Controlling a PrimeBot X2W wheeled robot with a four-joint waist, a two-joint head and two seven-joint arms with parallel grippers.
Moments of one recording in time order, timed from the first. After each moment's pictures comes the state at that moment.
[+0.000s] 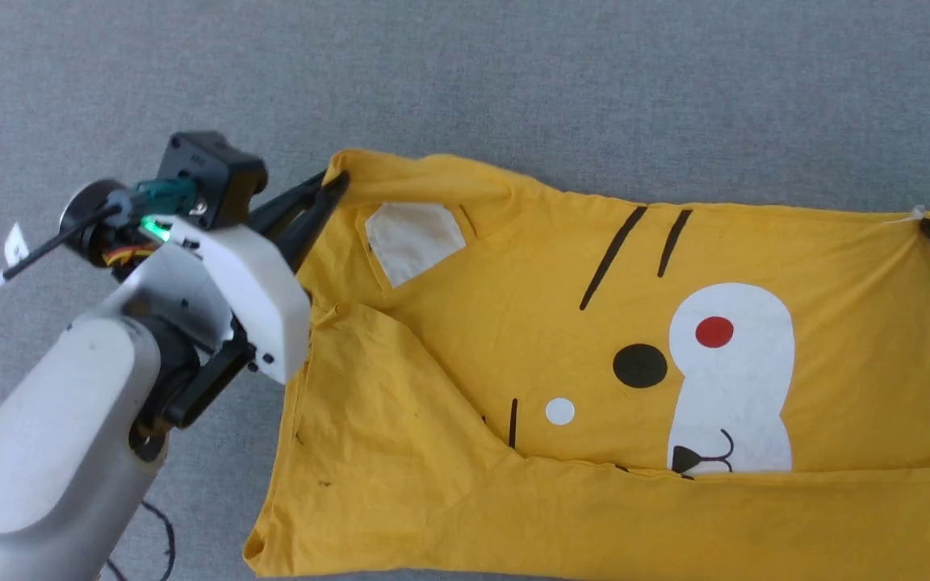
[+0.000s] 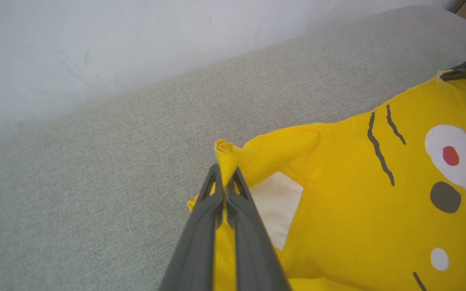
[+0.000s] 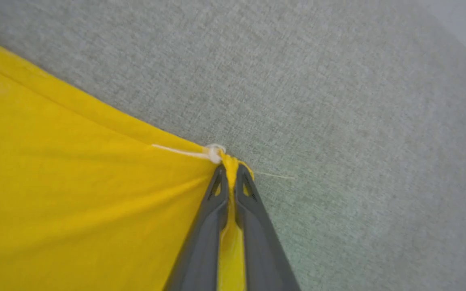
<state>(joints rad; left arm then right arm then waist) -0.62 0.60 -0.54 -0.12 -0.63 -0.03 0.39 -0.66 -0.76 0.46 0.33 0.54 0.13 0.64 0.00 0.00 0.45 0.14</state>
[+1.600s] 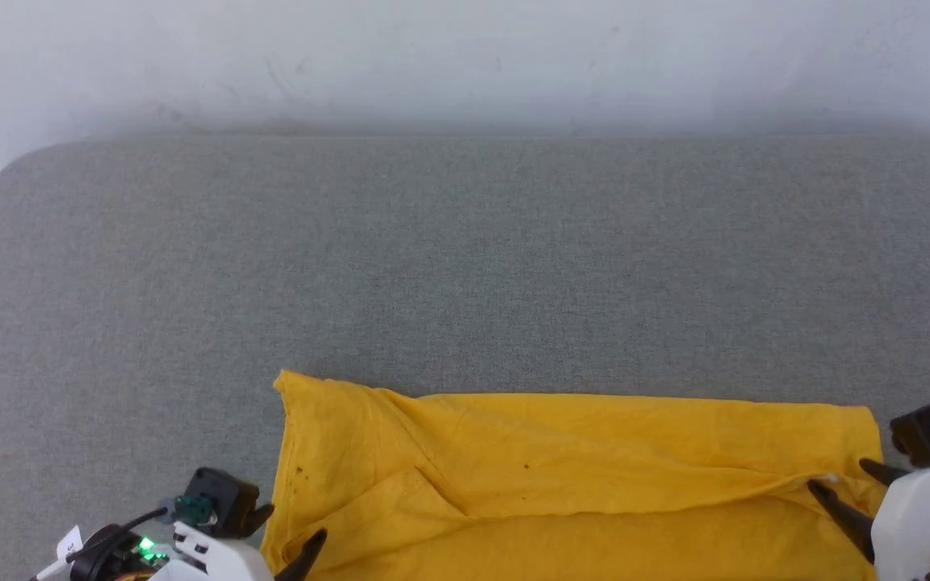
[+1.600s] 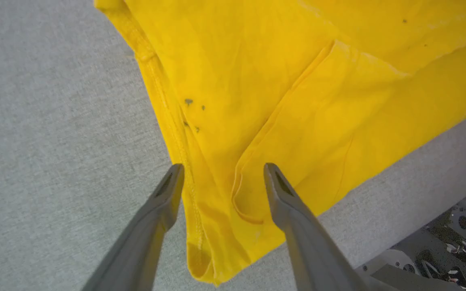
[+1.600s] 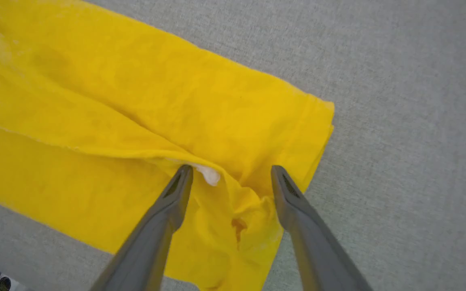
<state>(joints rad) -0.03 0.75 -0.63 -0.09 -0.66 0.07 0.33 0.01 -0.62 0.24 0.08 0.53 0.13 0.47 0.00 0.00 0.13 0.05</state>
